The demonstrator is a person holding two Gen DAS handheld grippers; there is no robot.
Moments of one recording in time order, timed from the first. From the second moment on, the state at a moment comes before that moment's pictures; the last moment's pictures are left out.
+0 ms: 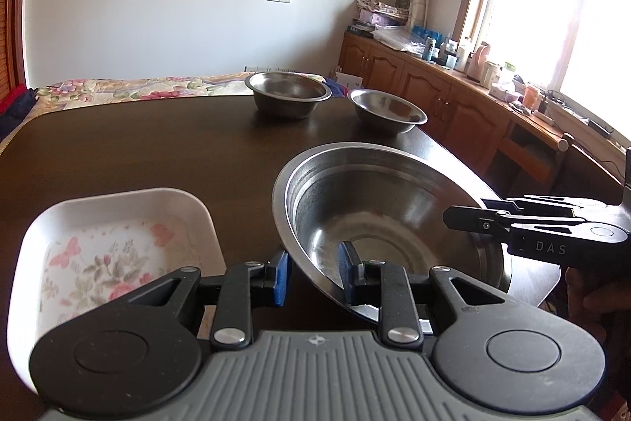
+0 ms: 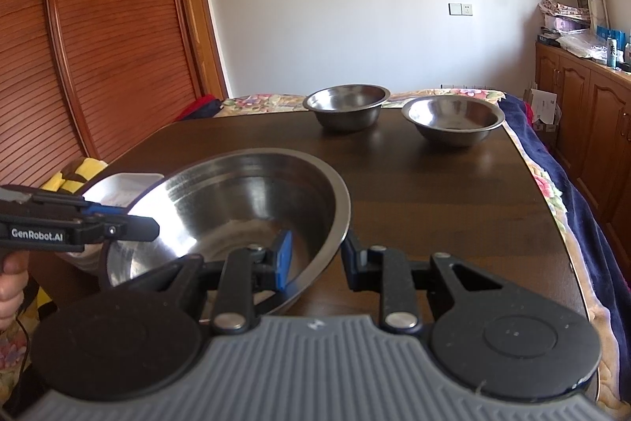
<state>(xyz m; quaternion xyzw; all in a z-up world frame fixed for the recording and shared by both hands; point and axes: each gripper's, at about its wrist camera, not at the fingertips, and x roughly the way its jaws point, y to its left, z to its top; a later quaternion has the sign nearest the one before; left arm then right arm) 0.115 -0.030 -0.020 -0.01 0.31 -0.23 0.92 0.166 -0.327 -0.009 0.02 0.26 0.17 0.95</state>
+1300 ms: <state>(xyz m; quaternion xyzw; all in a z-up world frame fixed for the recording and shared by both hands) 0.199 -0.039 0.034 0.00 0.27 -0.21 0.94 0.248 -0.356 0.038 -0.01 0.21 0.17 0.96</state>
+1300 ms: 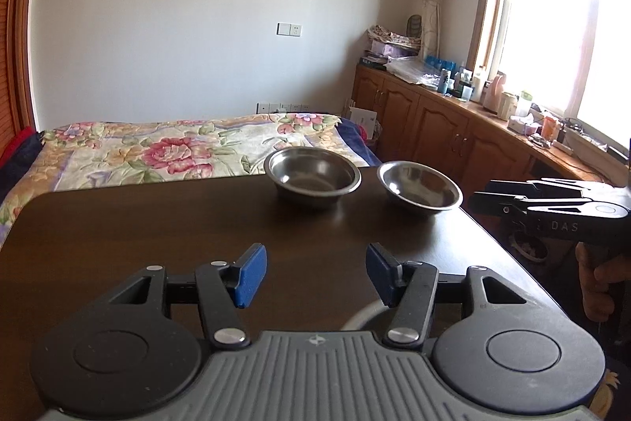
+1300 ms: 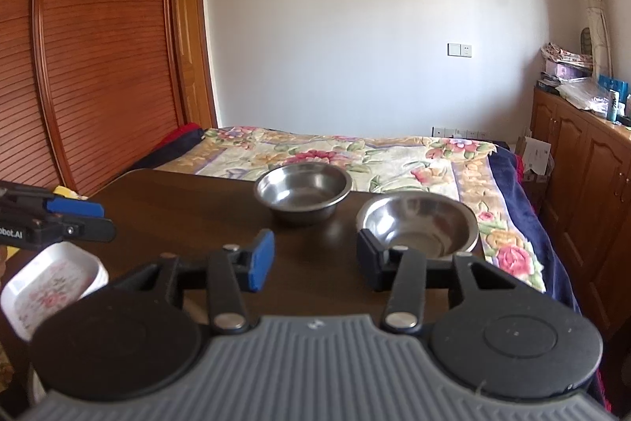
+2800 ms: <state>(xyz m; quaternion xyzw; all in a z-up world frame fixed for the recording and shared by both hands) 0.366 -0.086 0.009 0.01 0.33 -0.20 0.92 0.415 -0.327 0.017 -0.03 0.33 0.19 0.93</state>
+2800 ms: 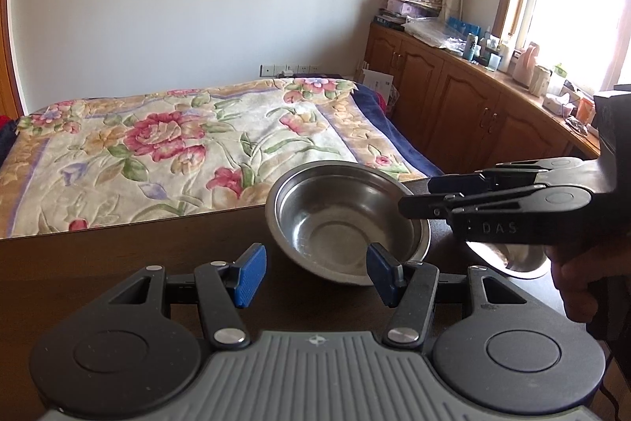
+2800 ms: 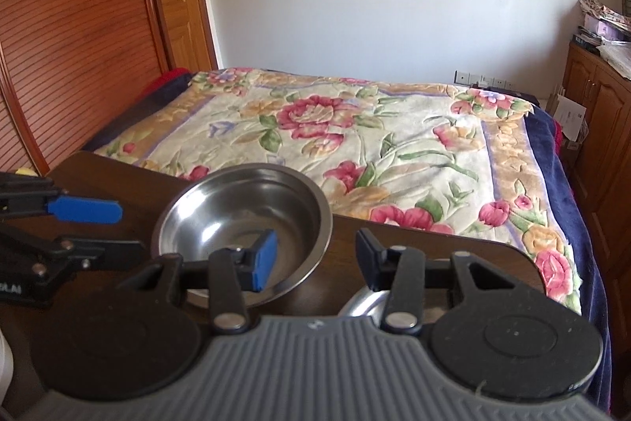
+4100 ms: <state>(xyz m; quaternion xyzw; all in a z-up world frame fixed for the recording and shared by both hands) 0.350 -0.079 0.021 -0.02 0.35 -0.20 0.92 0.387 -0.329 0.032 0.03 0.33 0.20 0.92</state>
